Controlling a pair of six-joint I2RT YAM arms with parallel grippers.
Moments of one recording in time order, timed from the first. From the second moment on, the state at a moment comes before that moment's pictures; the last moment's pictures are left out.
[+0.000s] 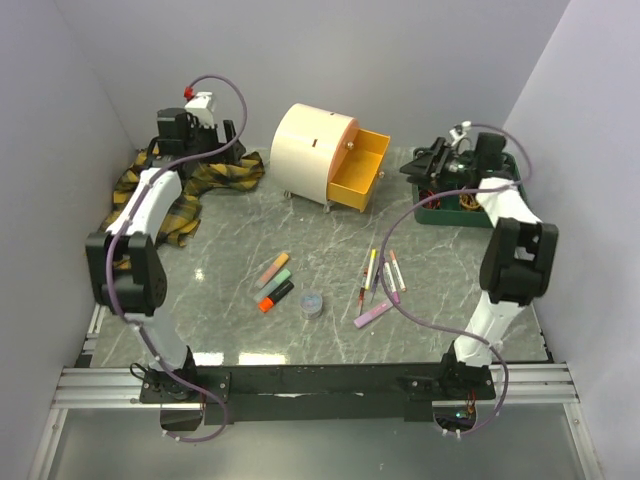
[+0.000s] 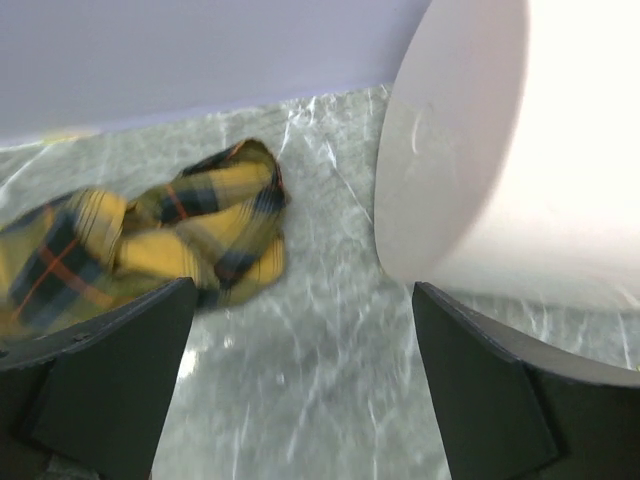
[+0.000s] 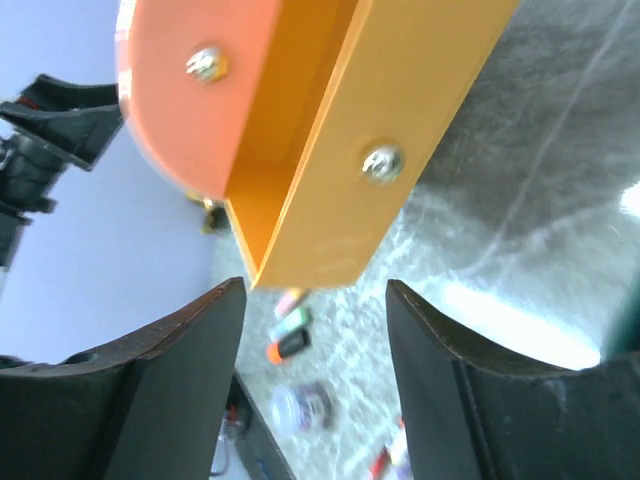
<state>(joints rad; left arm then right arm) -0.03 1.83 1.59 -0.17 0.37 -0.07 -0.16 1.90 1.45 -0.14 -1.01 0.59</state>
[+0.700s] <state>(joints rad) 0.02 1.26 1.02 -0.26 0.58 -0.11 0.60 1.48 1.26 -0.77 -0.66 -0.63</state>
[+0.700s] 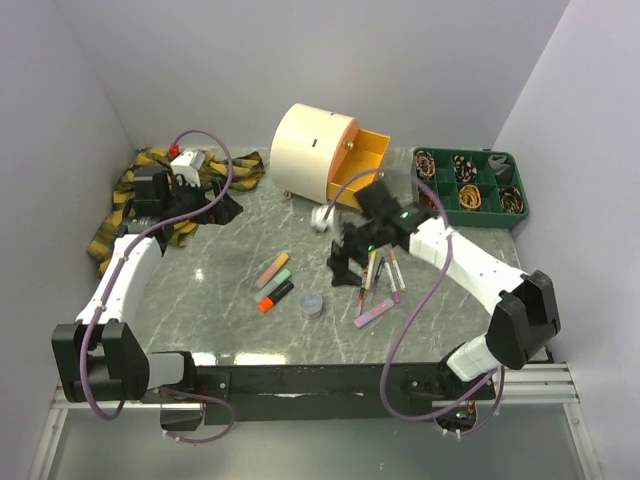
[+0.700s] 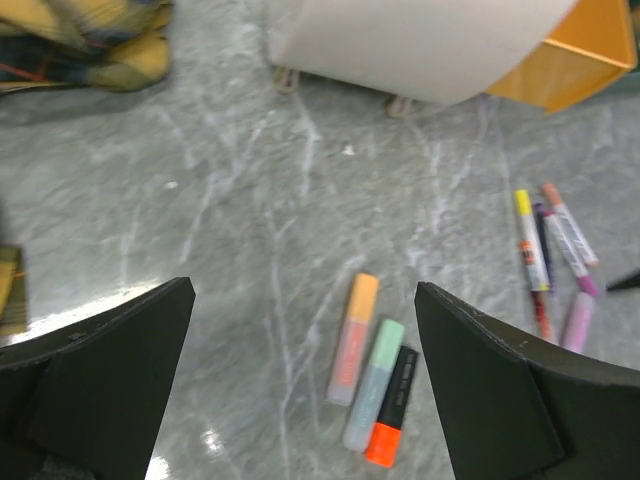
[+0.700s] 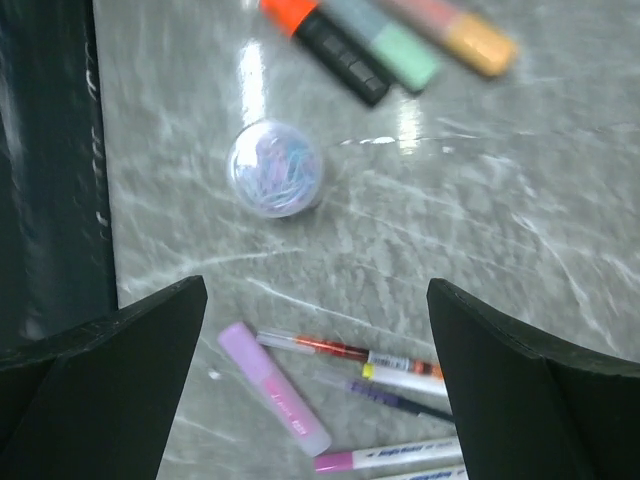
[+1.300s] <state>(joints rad) 0.11 1.12 0.90 -0.29 0.51 -0.10 0.90 1.66 1.16 -0.57 -0.44 -0.93</state>
